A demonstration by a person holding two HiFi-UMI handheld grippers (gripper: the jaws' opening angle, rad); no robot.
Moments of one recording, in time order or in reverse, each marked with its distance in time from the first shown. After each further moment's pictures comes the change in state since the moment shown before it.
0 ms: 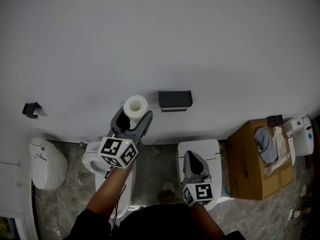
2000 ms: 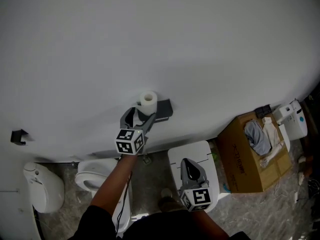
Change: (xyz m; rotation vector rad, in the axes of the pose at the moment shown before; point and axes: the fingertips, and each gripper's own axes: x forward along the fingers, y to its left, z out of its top) left arm 0.143 -0.009 -0.118 0.036 0.230 -0.115; right arm 0.001 -0.052 -0.009 -0.016 0.069 -0.111
